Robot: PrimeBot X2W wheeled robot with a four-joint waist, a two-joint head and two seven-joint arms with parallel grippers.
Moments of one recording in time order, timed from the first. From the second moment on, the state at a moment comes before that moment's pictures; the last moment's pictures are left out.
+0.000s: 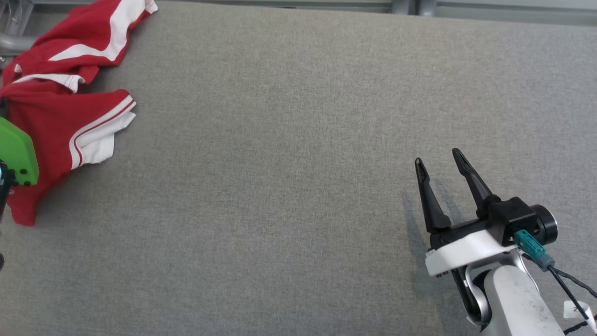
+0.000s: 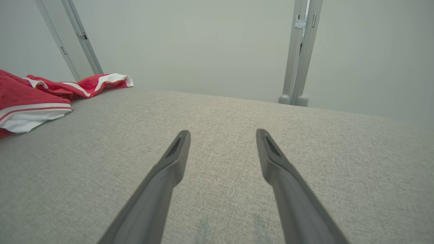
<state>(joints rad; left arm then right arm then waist) -0.87 0.50 -0.27 0.98 -0.33 -0.13 0.03 -0.19 -0.05 0.10 0.13 0.04 0.13 -0.26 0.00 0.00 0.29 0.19</state>
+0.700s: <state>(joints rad) -0.91 0.54 -0.59 0.56 -0.45 -0.13 0.08 -0.03 -0.05 -0.02 0.12 0.11 0.13 -0.26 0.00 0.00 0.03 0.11</state>
